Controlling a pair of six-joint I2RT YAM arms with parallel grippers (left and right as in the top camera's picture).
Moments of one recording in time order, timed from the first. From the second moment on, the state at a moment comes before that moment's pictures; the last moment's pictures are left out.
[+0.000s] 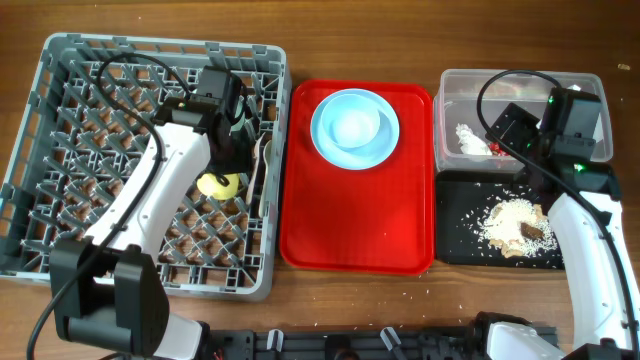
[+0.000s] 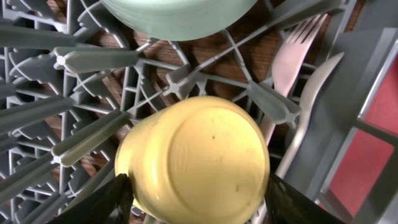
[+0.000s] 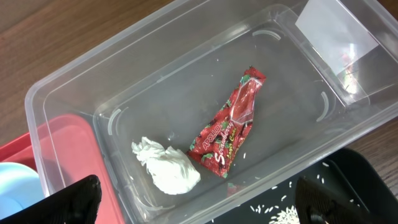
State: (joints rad) left arm -0.22 1.66 1.26 -1.02 -0.13 -0.35; right arm -0.16 1.29 0.96 -0.54 0.14 0.38
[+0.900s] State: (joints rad) left arm -0.38 1.73 1.27 -0.64 -0.06 -0.41; right arm -0.16 1.29 0.96 -0.54 0.14 0.38
